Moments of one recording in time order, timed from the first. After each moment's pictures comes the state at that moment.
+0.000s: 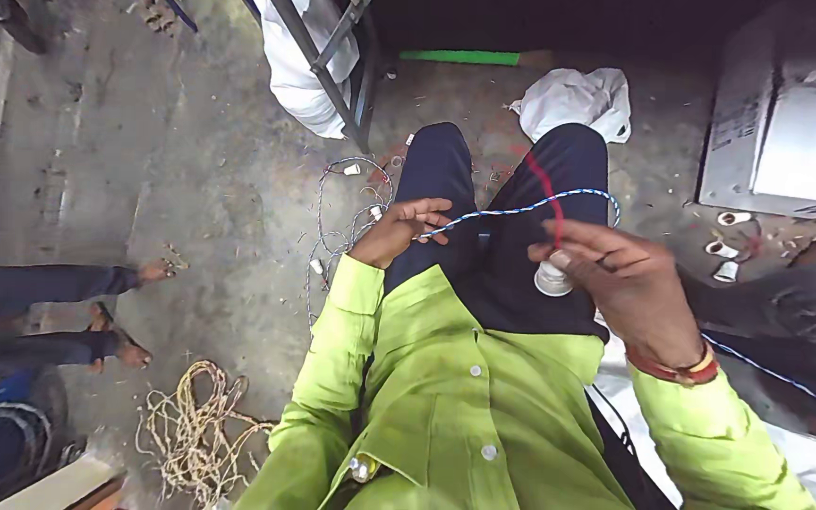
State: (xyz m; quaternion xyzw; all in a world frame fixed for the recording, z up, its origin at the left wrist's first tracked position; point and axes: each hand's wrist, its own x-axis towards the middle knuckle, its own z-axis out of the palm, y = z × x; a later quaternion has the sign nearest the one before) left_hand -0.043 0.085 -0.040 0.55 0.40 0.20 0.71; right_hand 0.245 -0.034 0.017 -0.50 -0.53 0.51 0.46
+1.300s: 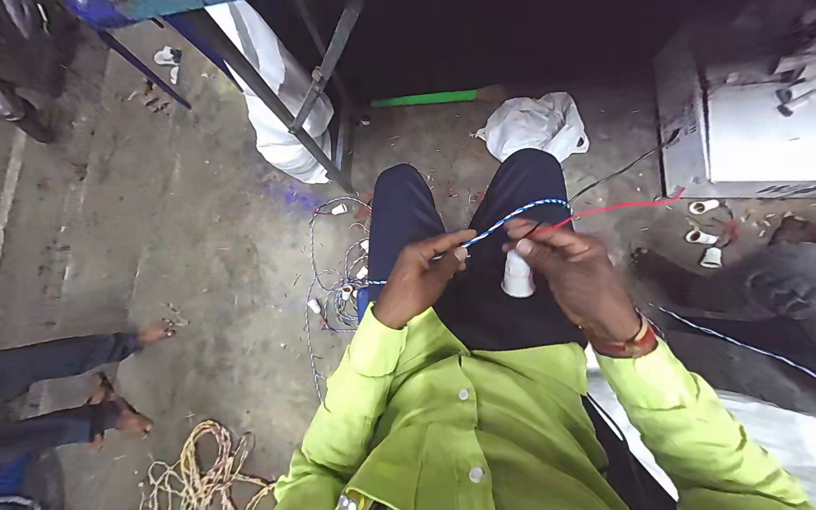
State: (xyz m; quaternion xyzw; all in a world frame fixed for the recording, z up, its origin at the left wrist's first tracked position) left_hand 0.018 0.048 0.003 0.67 0.38 0.27 0.58; right_hand 0.248 -0.018 -0.006 -0.51 -0.45 0.50 0.53
